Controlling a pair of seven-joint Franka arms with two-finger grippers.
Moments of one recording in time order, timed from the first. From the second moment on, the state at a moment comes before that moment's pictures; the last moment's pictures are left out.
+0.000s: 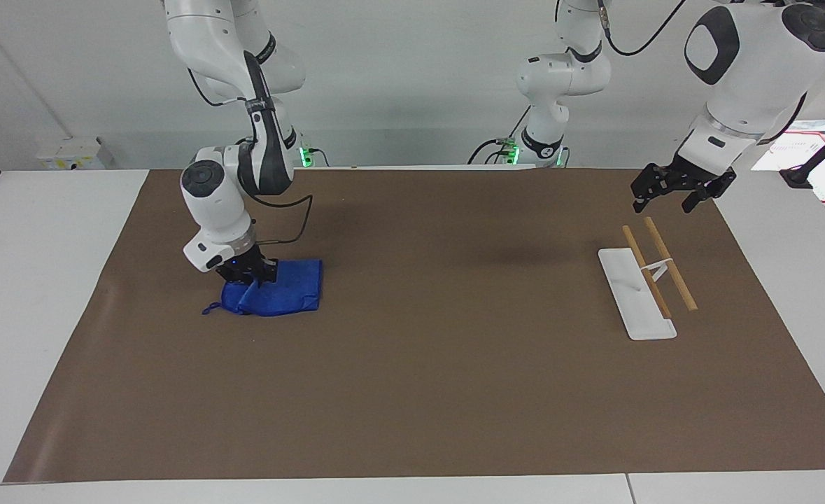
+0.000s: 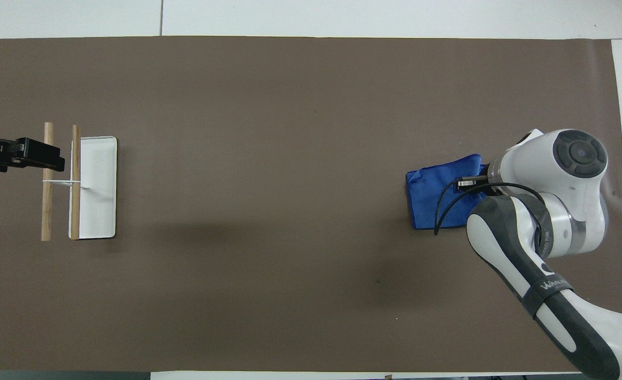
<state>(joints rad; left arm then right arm) -0.01 -0.02 -0.03 -1.70 -0.02 1.65 0.05 0.14 0.10 -0.04 -2.17 -0.01 2.25 0.14</state>
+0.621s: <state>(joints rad) -0.02 -0.02 -0.03 -1.70 -0.02 1.66 0.05 0.27 0.08 -0.01 -1.75 0.39 1.95 0.45</state>
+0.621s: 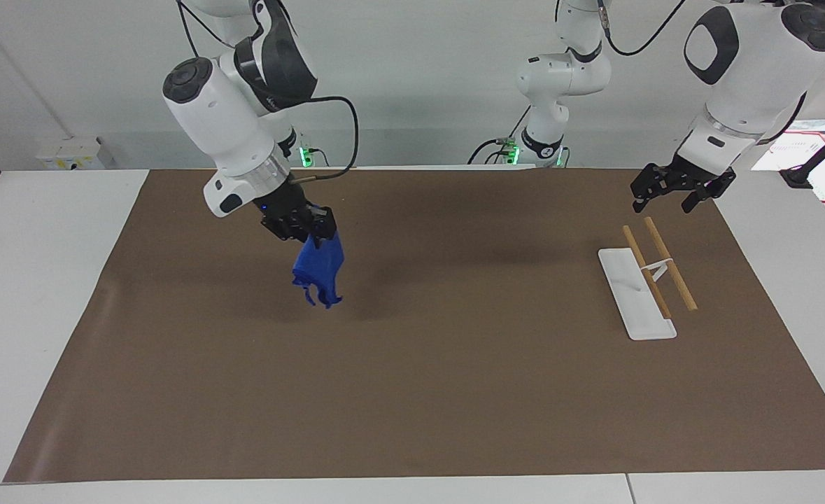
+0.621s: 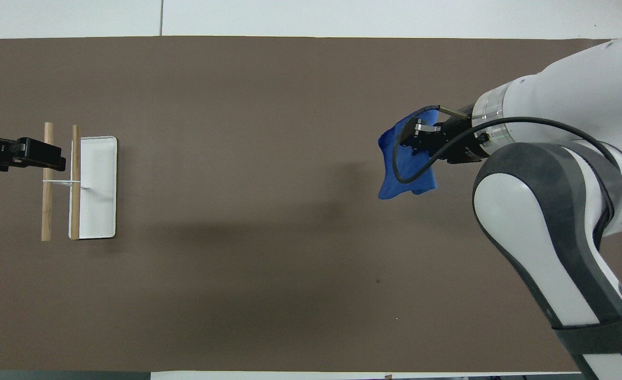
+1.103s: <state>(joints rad) -0.10 -0.02 -0.04 -1.73 -0.03 1.69 -0.01 0.48 0.13 0.00 -1.75 0.56 2.29 0.91</state>
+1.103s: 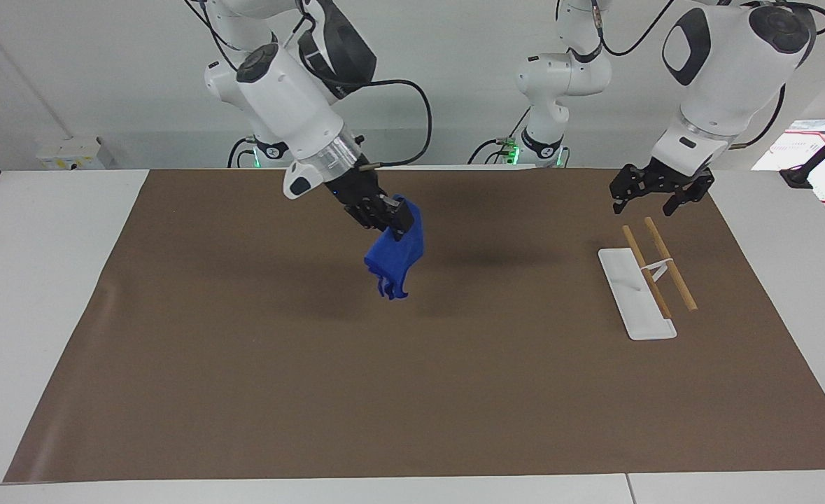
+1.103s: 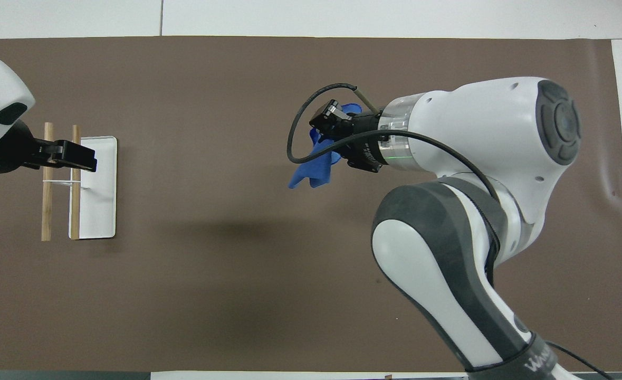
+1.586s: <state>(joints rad) -0.13 -0.03 -0.05 -1.84 -0.27 1.79 -0.38 0.62 0.14 -0.01 -1.75 0.71 2.59 1.23</state>
